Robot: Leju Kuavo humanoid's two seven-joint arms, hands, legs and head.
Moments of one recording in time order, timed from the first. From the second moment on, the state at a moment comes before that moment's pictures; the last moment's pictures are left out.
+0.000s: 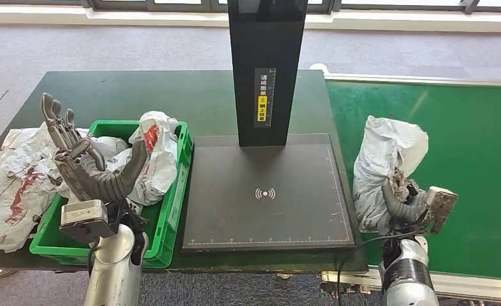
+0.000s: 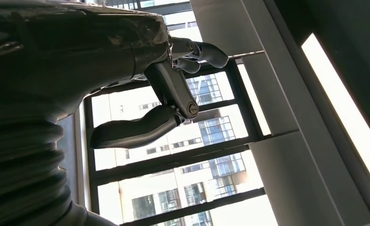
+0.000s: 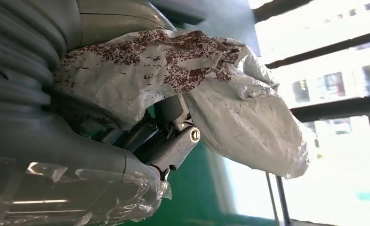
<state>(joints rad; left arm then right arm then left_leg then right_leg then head) -0.18 -0.29 -0.01 -1.67 -0.31 0.51 -0.70 -0.50 0.09 -0.71 -0.63 0.21 0.23 -0.70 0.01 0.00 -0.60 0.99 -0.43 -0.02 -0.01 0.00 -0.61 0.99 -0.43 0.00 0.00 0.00</state>
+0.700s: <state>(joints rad) -0.18 -0.29 0.00 -1.67 -0.32 0.47 -0.70 -0.42 0.21 -0.34 -0.89 0.07 0.36 -0.65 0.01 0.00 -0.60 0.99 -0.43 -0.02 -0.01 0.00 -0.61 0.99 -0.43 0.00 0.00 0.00</state>
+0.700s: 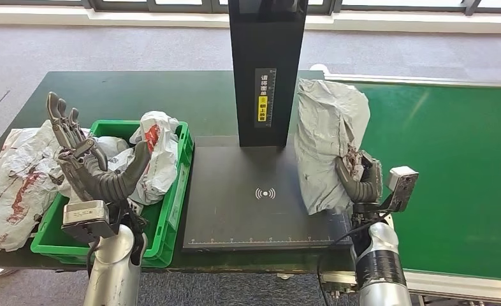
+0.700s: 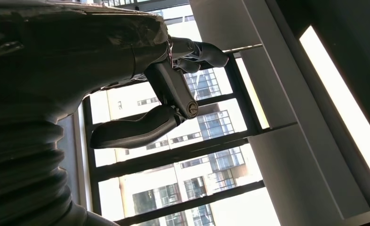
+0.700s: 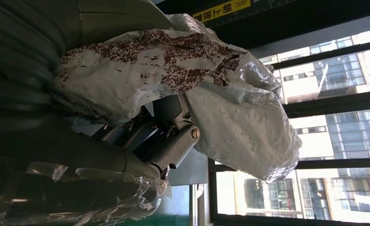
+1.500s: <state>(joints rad) -0.20 -0.29 -0.08 -1.55 -0.33 0.42 -0.69 -0.49 0.32 0.13 -0.74 0.22 0.01 -0.59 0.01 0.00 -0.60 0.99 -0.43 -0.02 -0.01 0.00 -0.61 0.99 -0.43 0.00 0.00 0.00</state>
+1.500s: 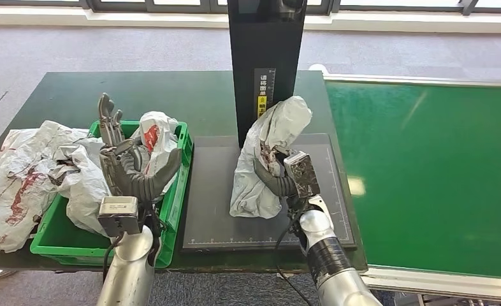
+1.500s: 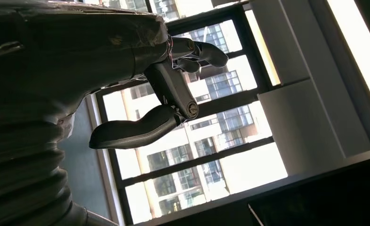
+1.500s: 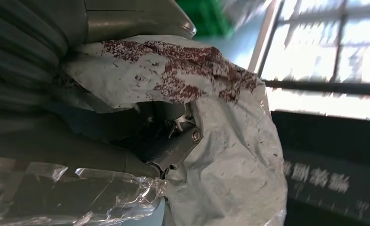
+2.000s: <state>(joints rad) -0.26 -0.30 -0.23 -1.25 -0.37 0.26 -0.62 -0.45 0.30 0.17 -0.75 0.46 -0.48 -0.58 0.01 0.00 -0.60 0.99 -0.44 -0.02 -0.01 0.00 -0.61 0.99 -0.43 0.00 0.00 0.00</state>
